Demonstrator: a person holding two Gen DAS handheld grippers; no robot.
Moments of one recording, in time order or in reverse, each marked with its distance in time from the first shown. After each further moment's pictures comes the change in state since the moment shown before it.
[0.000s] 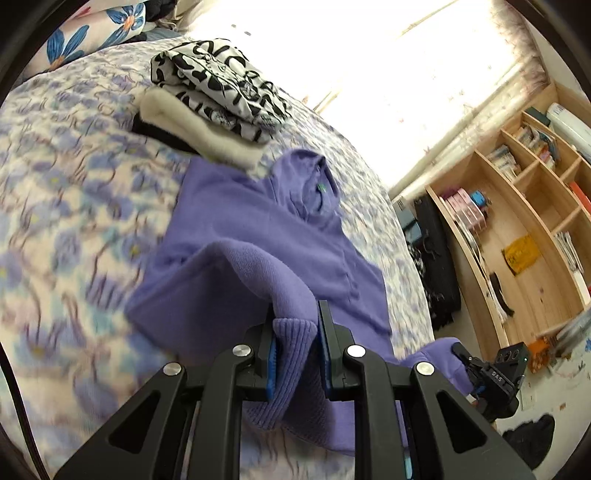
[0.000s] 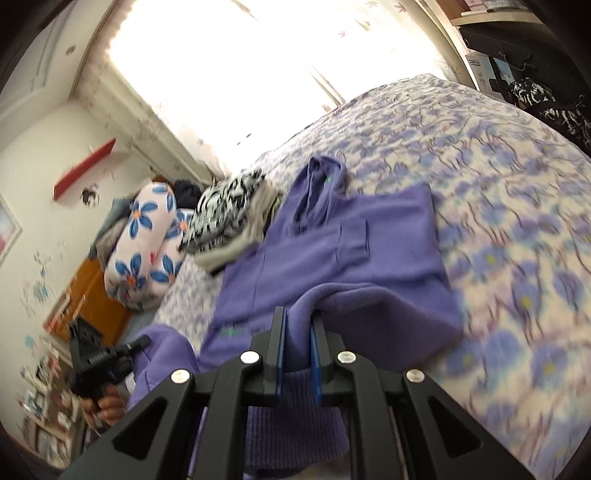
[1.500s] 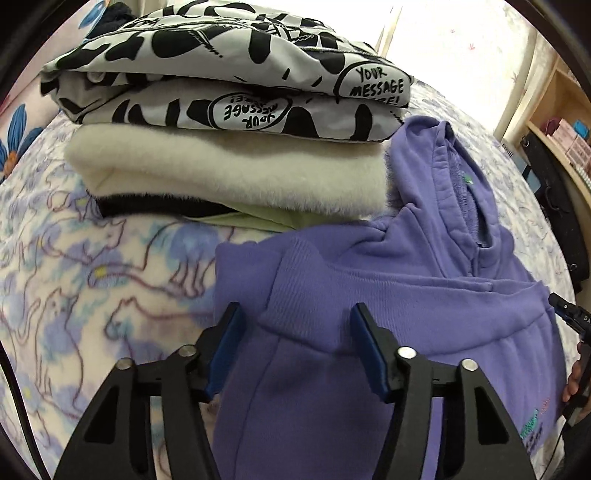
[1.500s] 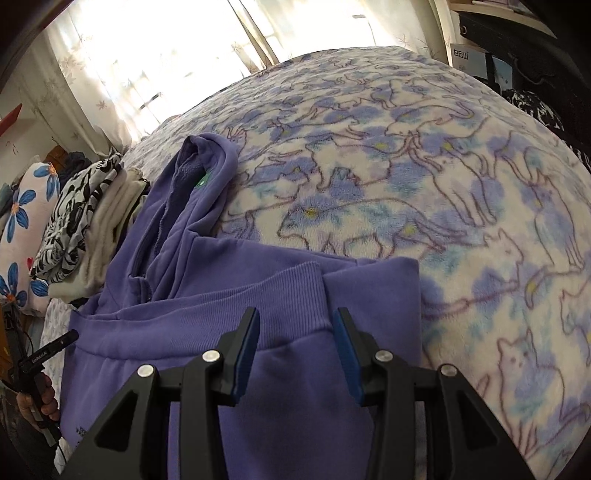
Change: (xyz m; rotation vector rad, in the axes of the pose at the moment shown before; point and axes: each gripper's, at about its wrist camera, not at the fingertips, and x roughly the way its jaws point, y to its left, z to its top) left arm 0.232 0.070 0.143 0.267 0.140 0.443; right arm 0.229 -0.098 0.129 -0.070 0.157 -0.380
